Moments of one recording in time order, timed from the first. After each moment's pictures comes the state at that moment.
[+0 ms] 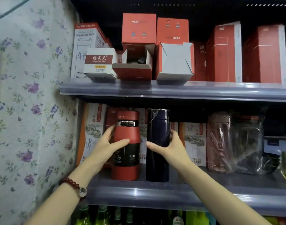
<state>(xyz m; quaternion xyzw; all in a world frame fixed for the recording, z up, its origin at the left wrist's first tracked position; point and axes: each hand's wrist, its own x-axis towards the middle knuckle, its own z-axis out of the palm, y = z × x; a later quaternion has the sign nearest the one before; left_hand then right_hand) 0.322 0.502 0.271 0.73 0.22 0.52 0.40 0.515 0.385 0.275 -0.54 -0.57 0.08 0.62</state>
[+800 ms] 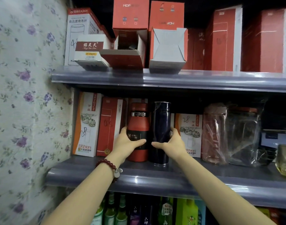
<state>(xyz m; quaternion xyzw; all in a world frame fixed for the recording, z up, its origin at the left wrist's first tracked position) 0.404 0.482 0.252 0.70 0.34 0.53 0.33 0.557 0.401 0.260 -0.62 -0.52 0.09 0.58</state>
